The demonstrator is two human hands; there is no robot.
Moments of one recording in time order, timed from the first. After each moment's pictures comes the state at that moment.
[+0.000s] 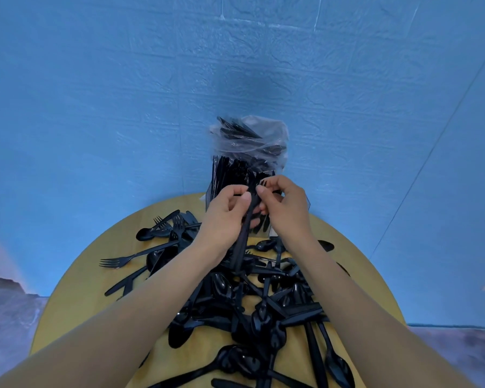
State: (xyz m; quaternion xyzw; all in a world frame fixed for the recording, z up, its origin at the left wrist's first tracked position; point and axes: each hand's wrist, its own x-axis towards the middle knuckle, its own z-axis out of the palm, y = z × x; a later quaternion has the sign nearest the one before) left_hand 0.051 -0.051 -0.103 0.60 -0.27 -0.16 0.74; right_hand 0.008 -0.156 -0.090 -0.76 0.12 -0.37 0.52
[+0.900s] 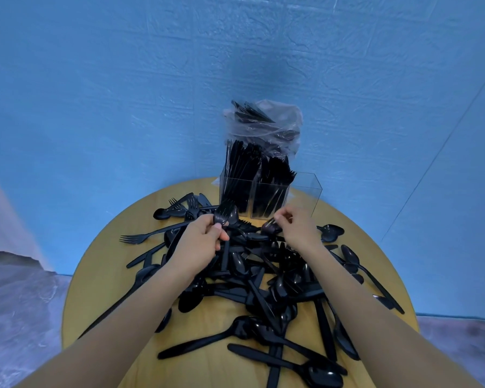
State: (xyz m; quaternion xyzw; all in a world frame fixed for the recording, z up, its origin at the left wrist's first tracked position) left_hand 0.047 0.019 -0.146 0.78 -0.20 -0.14 0.58; right_hand -0.005 -0.170 -0.150 -0.88 0.24 -0.19 0.37
